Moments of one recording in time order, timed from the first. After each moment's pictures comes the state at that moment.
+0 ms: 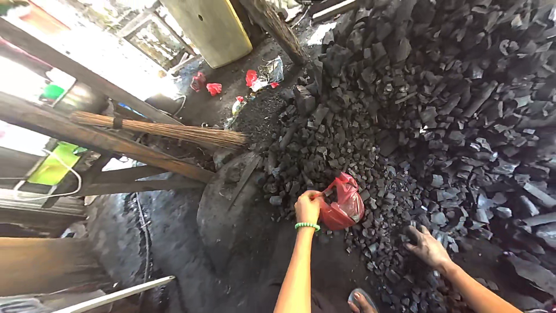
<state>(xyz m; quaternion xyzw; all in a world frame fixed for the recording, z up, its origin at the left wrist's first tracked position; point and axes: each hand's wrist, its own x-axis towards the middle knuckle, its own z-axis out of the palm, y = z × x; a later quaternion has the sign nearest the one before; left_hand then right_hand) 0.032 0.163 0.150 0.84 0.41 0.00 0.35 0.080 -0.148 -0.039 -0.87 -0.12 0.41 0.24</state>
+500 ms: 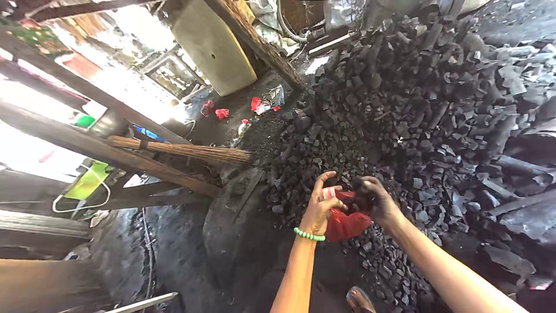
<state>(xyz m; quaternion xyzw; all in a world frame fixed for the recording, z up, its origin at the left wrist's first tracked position) 0.010 0.087 0.247 0.67 0.18 0.01 0.72 0.097 -0.048 0.124 -0.39 0.00 0.31 0.87</state>
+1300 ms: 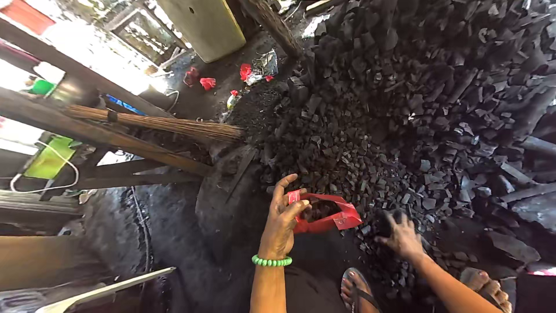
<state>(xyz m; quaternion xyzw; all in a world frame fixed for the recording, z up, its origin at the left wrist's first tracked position) -0.048 0.124 0.259 0.67 0.30 0.09 0.67 0.027 -0.117 -0.007 -0.90 -0.12 0.36 0.23</state>
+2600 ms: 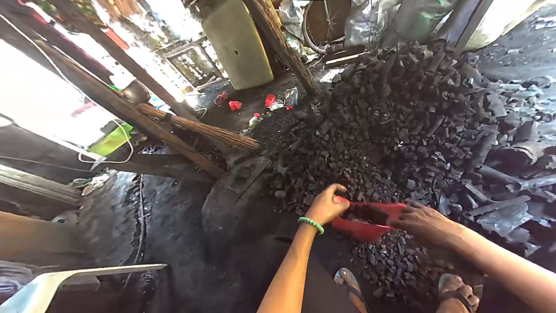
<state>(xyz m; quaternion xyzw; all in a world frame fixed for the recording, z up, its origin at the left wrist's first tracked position) -0.047 0.073 0.253 0.88 0.17 -0.10 0.43 0.067 -0.175 0.189 -0.80 -0.54 0.28 0.00</state>
